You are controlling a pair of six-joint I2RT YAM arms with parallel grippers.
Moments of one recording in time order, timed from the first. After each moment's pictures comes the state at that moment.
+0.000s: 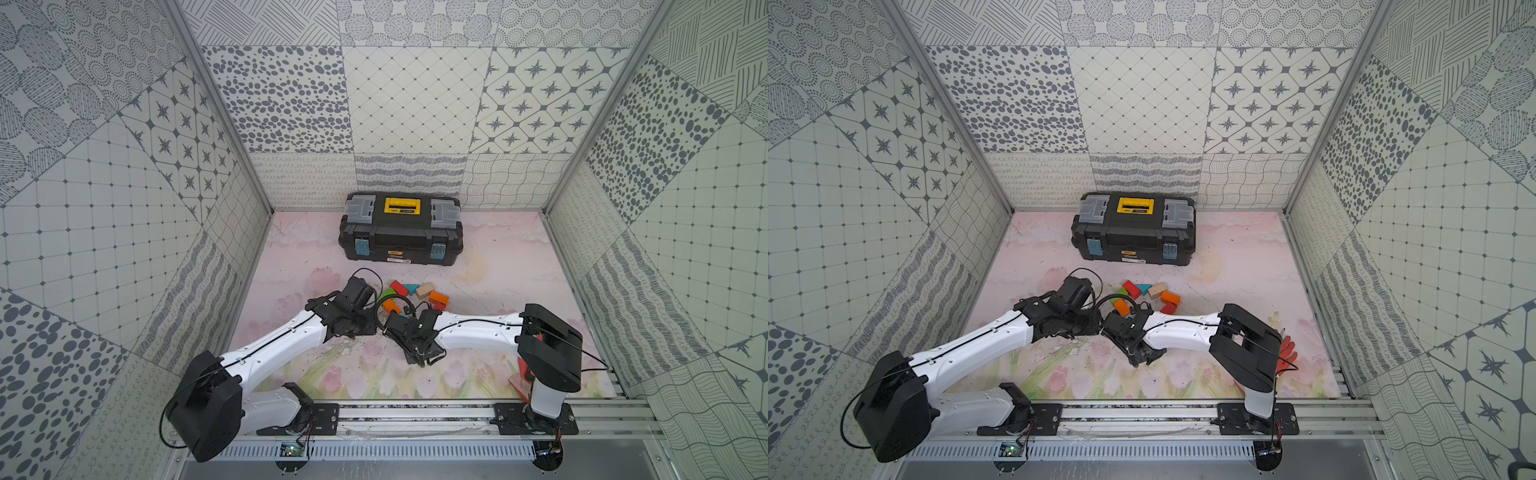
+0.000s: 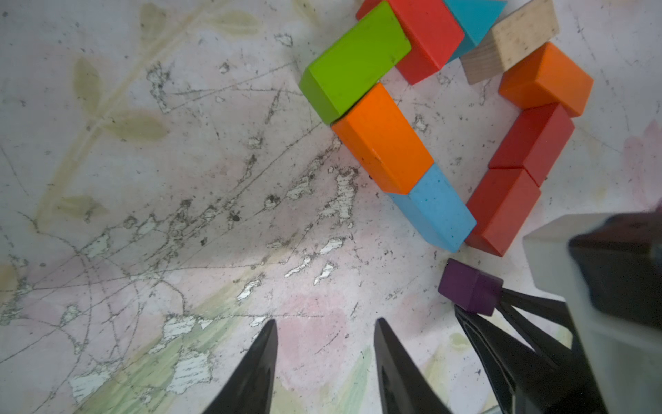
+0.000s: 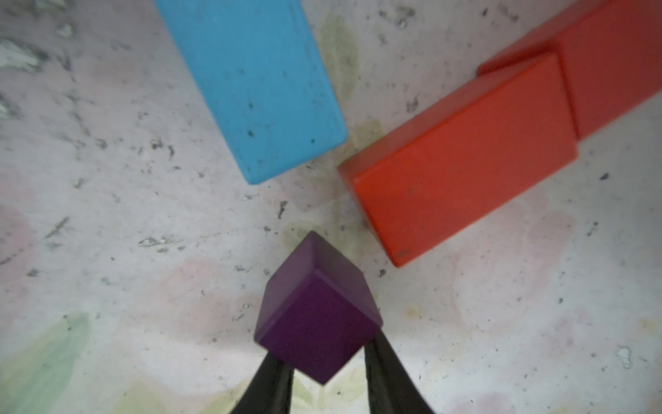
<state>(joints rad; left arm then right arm) -0.67 1.22 0.76 -0.64 0.05 -0.62 1.16 1.82 1.16 -0.82 0.24 0.83</state>
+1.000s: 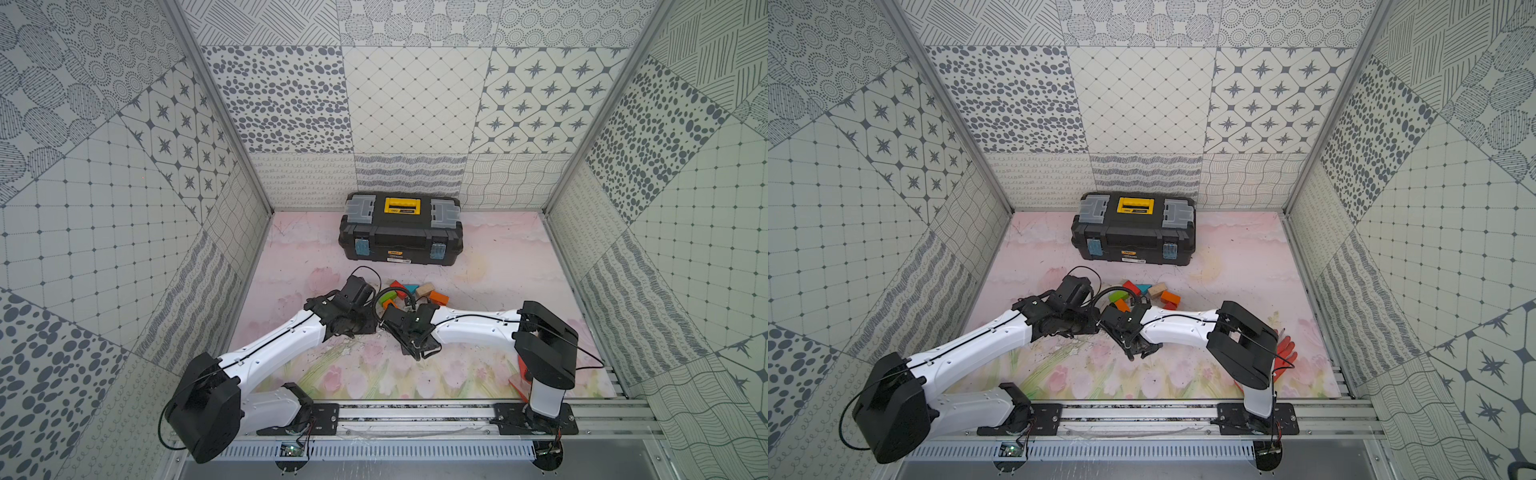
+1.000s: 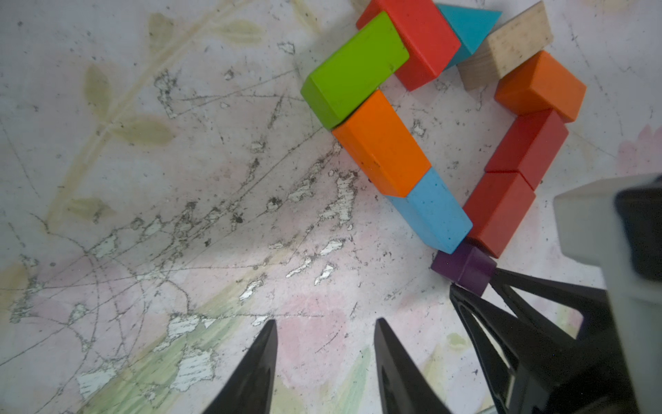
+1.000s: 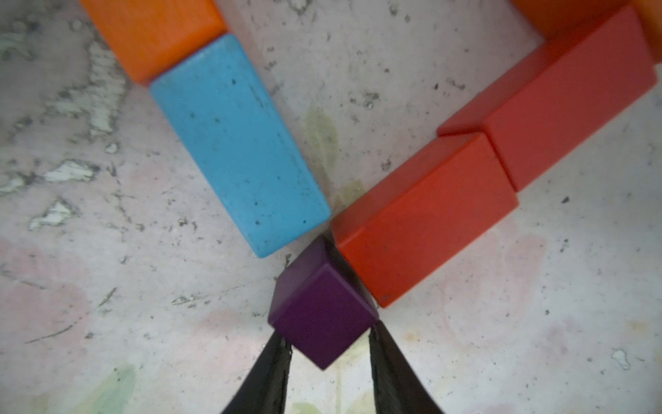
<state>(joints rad) -0.66 1.22 0.77 -0.65 0.05 -0.62 1.14 1.85 1.23 -0.83 0.30 0.91</state>
